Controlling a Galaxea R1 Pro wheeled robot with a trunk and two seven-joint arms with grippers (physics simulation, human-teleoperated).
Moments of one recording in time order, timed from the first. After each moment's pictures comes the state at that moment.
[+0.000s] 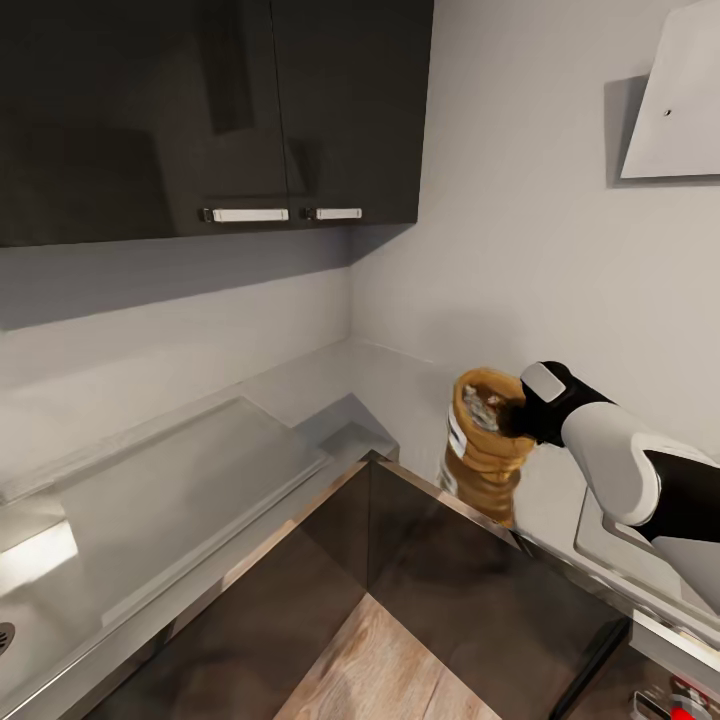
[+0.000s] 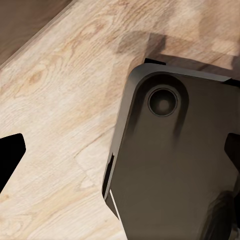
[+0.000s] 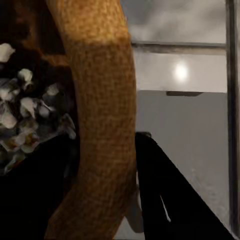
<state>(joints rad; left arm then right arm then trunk) 0.00 0.05 0.01 -0.03 0.23 -0.27 0.03 -1.41 -0.12 -0.21 -0.14 -0.46 0.75 -0.75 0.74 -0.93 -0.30</state>
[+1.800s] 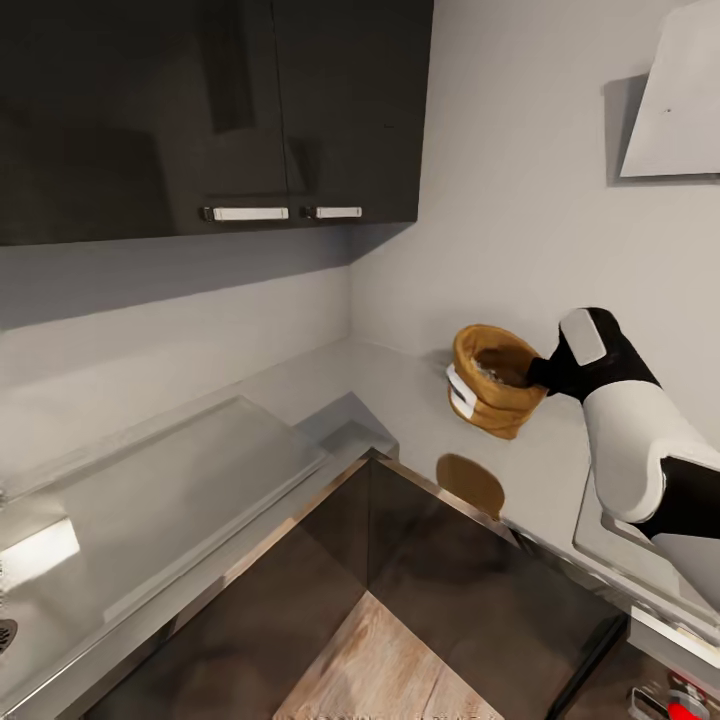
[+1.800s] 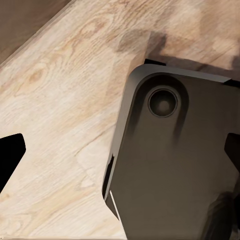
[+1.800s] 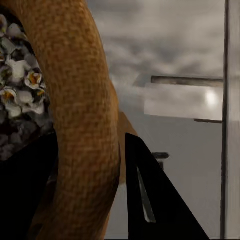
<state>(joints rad) 0.00 0.05 0.01 -0.03 0.23 -0.27 0.03 -1.41 -0.12 -0.30 -0.55 -0.48 1.05 -0.76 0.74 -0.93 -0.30</state>
